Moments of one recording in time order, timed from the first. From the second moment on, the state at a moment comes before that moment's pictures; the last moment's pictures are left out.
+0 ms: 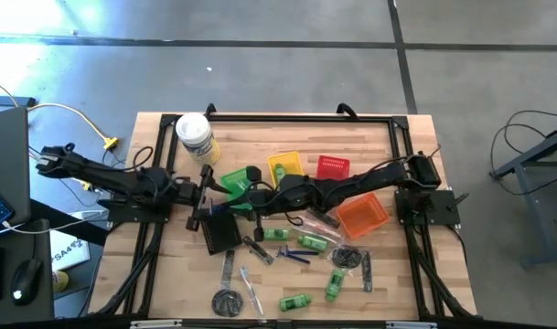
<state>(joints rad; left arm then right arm) -0.22 0.66 0.31 0.46 -0.04 0.11 0.16 1.94 1.54 0.45 0.02 -0.16</state>
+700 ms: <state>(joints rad) -0.24 0.83 0.46 0.52 0.07 0.13 0.16 1.94 1.54 0.43 0.06 -0.18</state>
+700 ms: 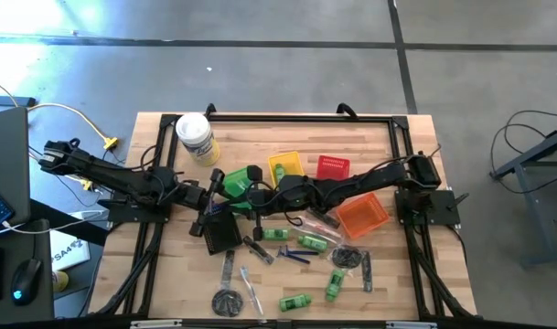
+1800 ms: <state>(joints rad) -0.24 0.77 0.67 -0.19 -0.27 0.07 0.20 1.54 1.39 0.03 0.07 -0.13</state>
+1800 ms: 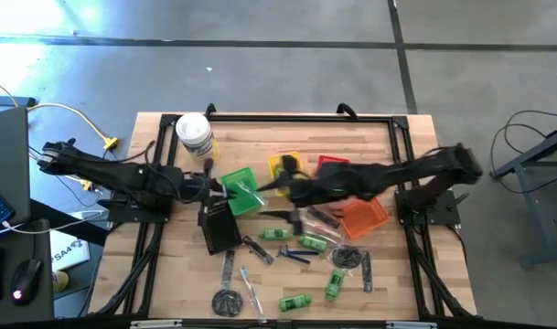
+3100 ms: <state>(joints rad) -0.40 1.53 0.98 -1.06 -0.21 0.31 0.37 0.97 0.23 0.65 0.39 0.00</state>
